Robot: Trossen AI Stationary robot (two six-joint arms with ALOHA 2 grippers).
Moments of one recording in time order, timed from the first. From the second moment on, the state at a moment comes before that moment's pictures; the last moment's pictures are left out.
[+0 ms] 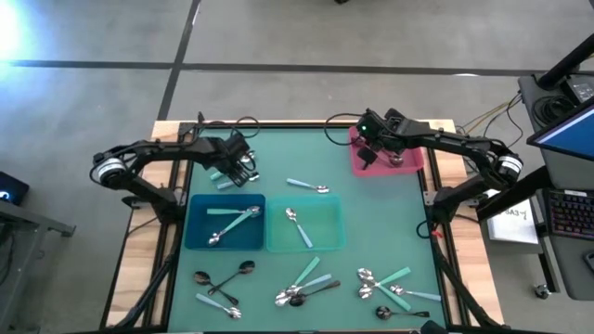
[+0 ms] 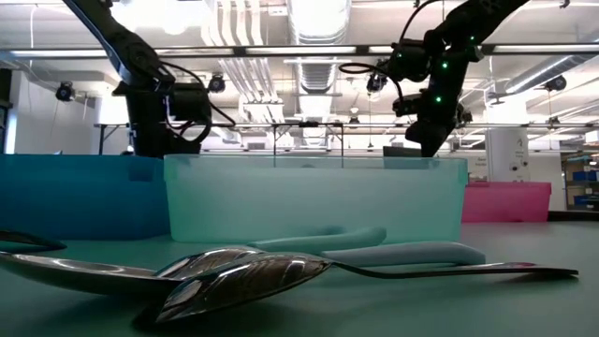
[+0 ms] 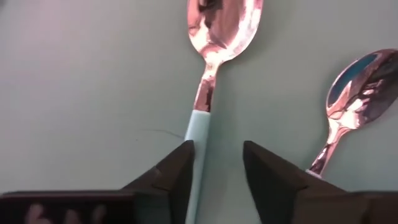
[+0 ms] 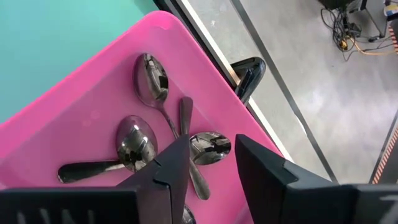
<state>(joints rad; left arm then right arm) 0.61 1.48 0.70 -0.55 -0.19 -0.17 -0.61 1.43 1.01 -0.69 0.49 -0.10</state>
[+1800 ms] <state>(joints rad) 0.62 1.69 0.80 -0.56 -0.14 -0.13 -0.61 1.43 1.01 -0.66 0.47 -0.08</state>
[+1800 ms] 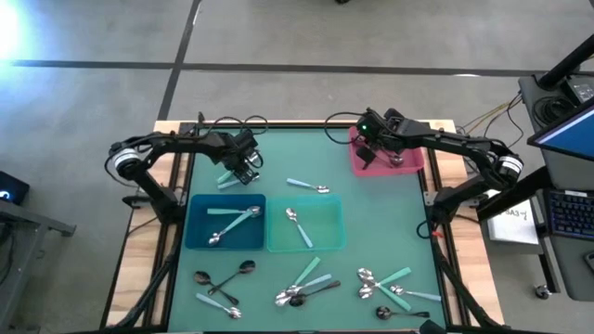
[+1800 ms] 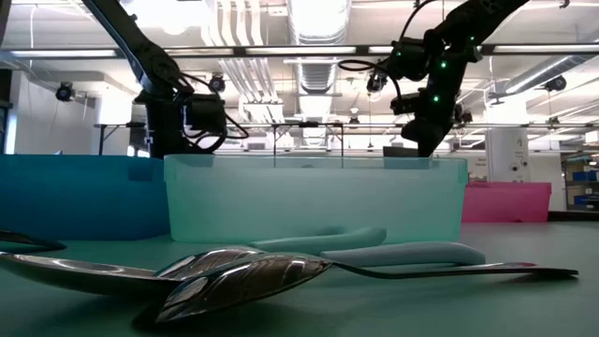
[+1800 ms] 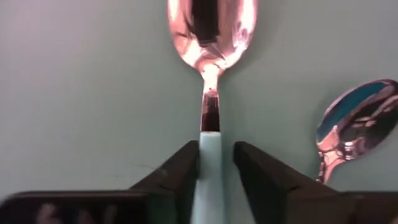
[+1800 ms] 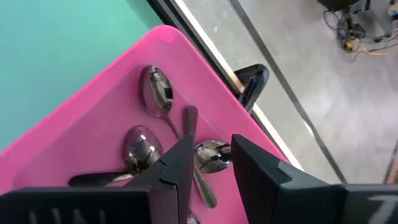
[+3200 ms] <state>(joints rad) -0.10 1.14 0.78 -0.82 0.08 -0.70 -0.57 1.43 0.97 -0.40 0.08 -0.01</state>
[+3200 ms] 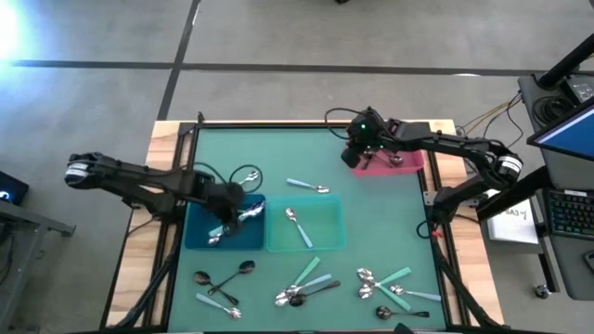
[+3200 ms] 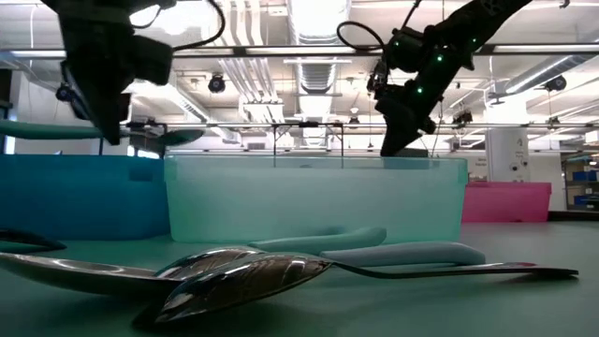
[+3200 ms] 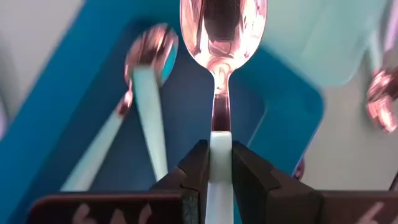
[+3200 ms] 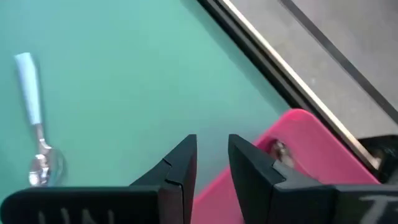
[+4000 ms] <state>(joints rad) -0.14 1.15 0.78 -0.94 0.10 -0.70 -0.41 1.90 1.33 -0.48 0.05 0.10</state>
